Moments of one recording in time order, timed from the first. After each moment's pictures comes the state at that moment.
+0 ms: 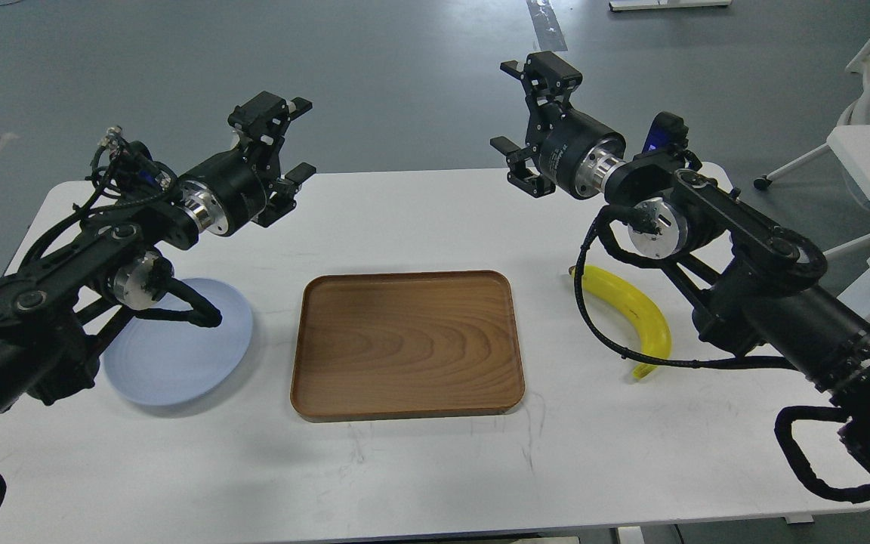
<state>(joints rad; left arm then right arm) -0.78 0.41 -0.69 -1.06 0.80 -0.07 -0.18 0.87 -0.20 0.80 1.02 -0.47 0.01 -0.09</state>
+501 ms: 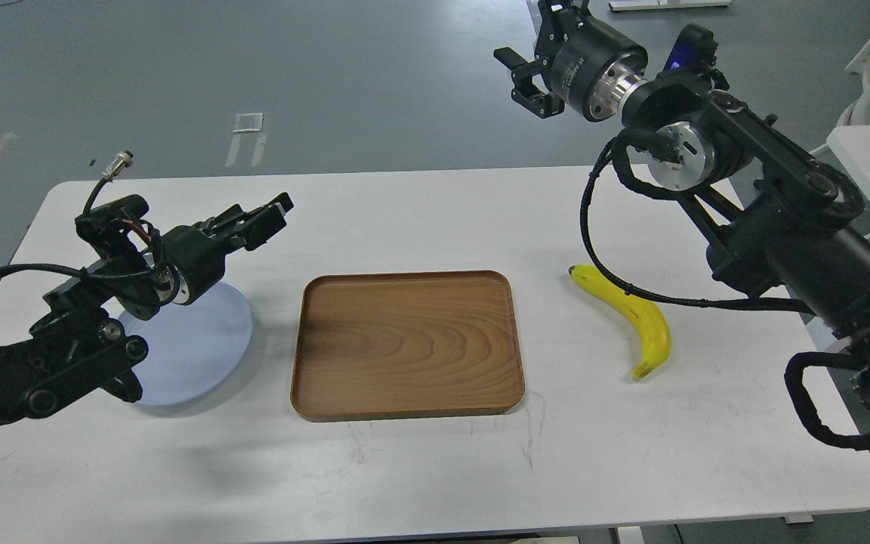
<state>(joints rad) -0.75 0.62 -0.25 -1.08 1.31 0.28 -0.21 1.01 -0.23 0.84 1.02 -0.45 0.02 -0.10</state>
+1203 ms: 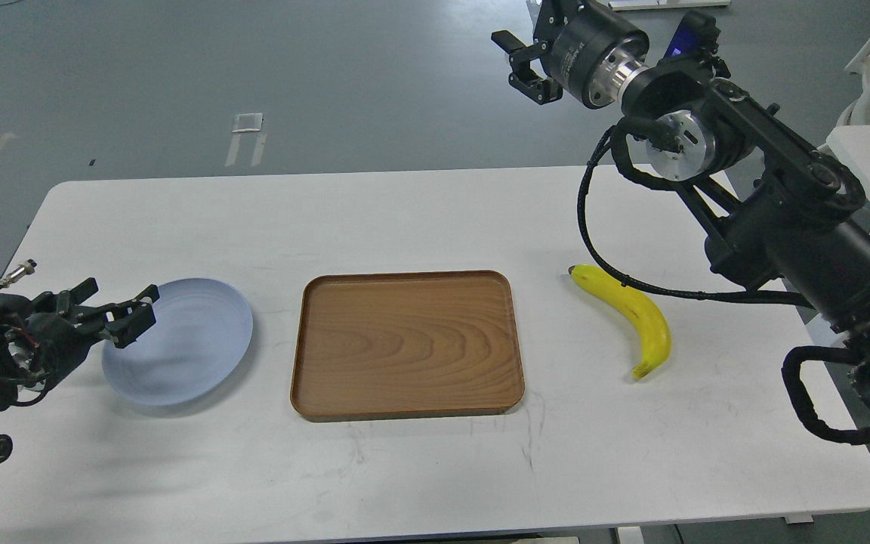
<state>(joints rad) -0.65 0.78 -0.01 -0.88 1.35 0.47 -0.31 1.02 -0.22 0.85 1.02 -0.45 0.01 -0.09</state>
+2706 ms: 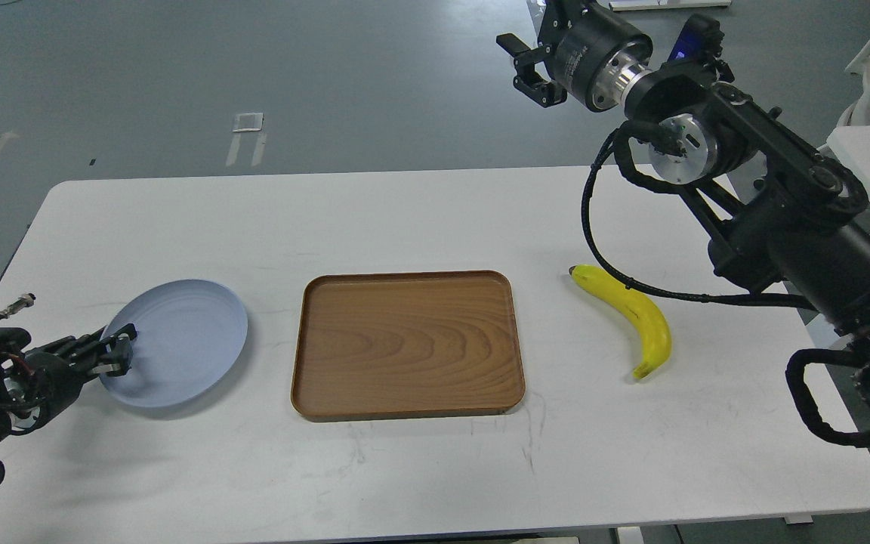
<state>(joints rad) -0.58 0.72 0.02 -0.73 1.26 0.34 -0.36 1.01 -0.23 0.85 1.03 -0.46 0.01 -0.09</state>
